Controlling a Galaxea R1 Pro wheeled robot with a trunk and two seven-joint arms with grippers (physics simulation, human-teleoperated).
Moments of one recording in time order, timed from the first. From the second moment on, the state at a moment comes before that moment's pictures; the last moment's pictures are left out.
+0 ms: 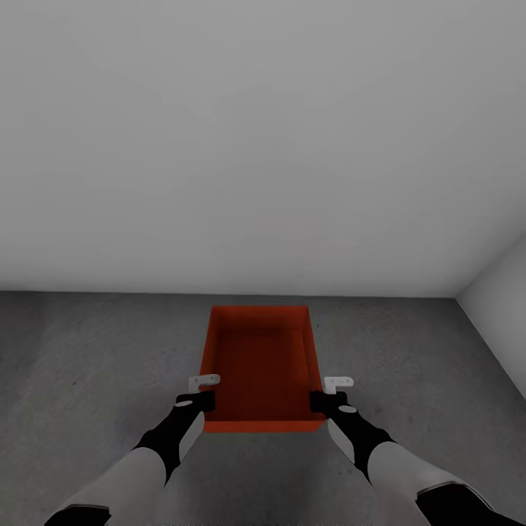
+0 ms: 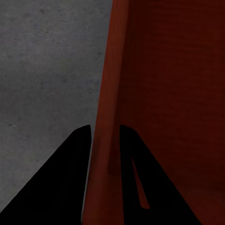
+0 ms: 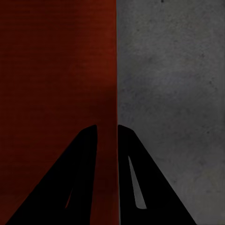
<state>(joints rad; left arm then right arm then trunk) -0.71 -0.13 0.00 -0.38 0.08 0.15 0.24 -0.77 0.08 0.20 -0.22 -0.18 -0.03 -0.10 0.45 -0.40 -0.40</state>
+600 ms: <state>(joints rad) -0.71 -0.13 0.00 -0.38 0.08 0.15 0.24 -0.77 0.08 0.20 -0.22 -0.18 -0.03 -0.10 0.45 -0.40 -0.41</state>
